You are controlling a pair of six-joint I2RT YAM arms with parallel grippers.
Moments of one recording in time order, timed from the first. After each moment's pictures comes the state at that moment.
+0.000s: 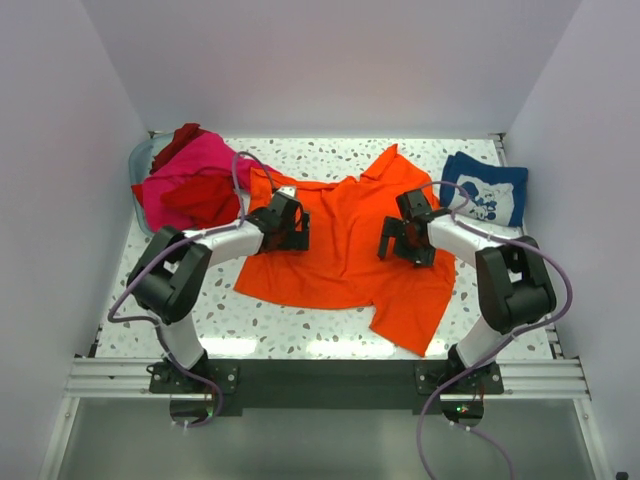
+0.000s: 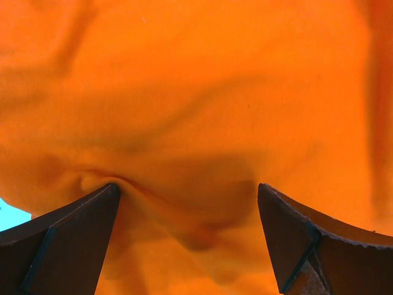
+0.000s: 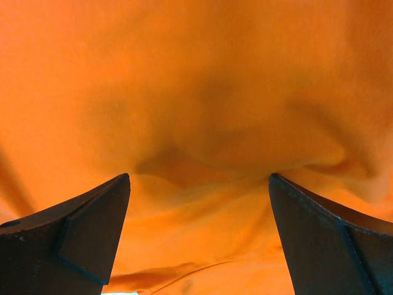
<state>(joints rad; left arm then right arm) -0.55 1.78 1.01 -0.18 -0.21 -0.44 0.32 1.66 0.97 -0.53 0.08 0.55</state>
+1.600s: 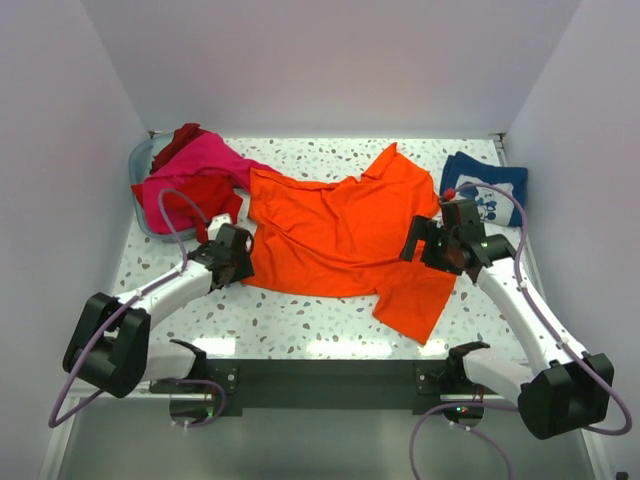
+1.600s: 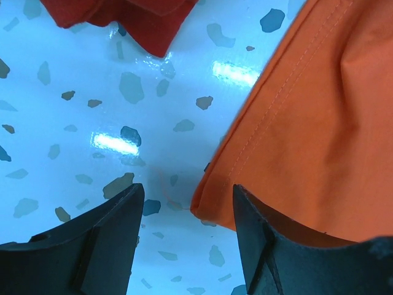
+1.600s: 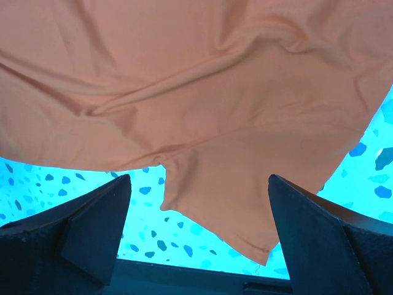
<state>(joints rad) -0.39 1.29 0.61 -0.37 -0.37 -0.63 0.24 1.08 0.90 -0.76 -0.02 0.50</state>
